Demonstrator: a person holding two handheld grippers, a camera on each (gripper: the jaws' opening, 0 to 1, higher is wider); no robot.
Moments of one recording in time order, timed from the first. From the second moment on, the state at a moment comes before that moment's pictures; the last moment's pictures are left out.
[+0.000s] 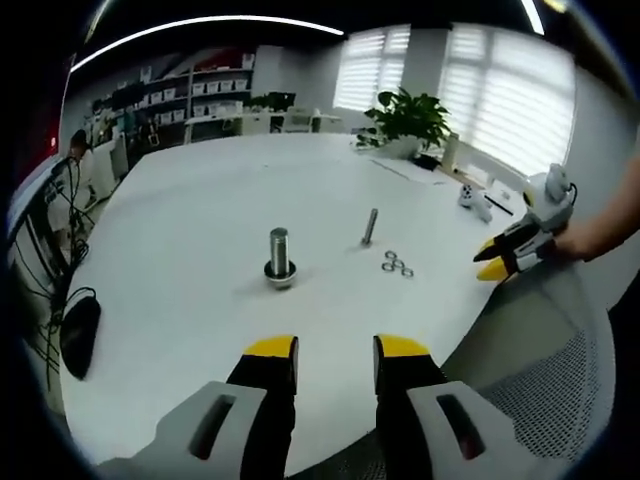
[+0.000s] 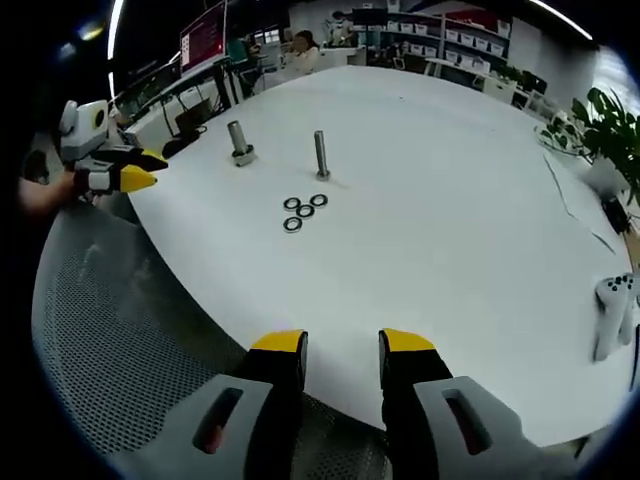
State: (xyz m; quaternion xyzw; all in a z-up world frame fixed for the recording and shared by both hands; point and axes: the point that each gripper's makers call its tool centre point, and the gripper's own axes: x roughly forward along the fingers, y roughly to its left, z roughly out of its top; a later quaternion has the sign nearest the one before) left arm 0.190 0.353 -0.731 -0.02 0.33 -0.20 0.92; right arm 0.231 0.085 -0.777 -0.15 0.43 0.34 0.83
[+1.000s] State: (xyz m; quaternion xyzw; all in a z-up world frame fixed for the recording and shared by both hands) left arm 0.186 0.347 -0.734 0.00 0.34 -0.22 0.92; right arm 0.225 0.088 -0.782 -0.17 0.44 0.34 0.81
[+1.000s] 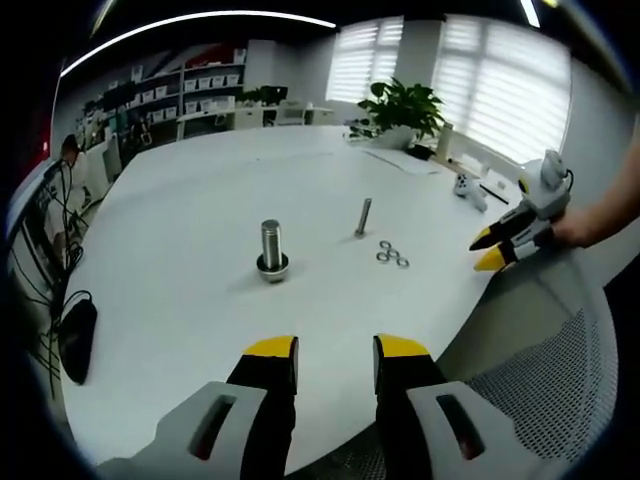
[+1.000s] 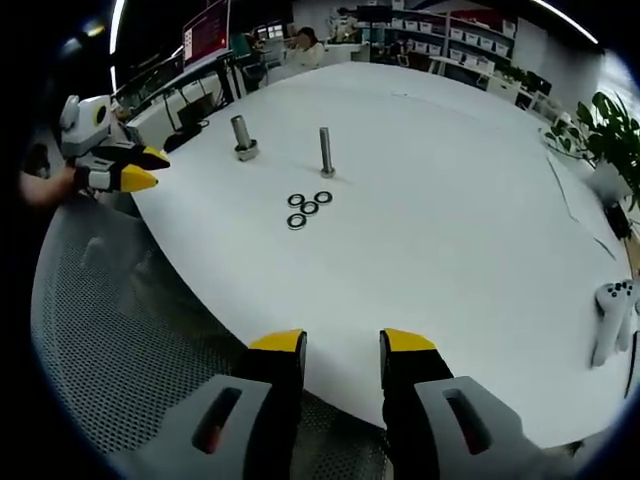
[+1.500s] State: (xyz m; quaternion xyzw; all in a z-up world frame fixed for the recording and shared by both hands) left arm 0.186 0.349 -0.731 -0.01 0.33 -0.21 0.92; right arm 0.219 0.107 -0.784 -0.20 0.47 0.37 0.78
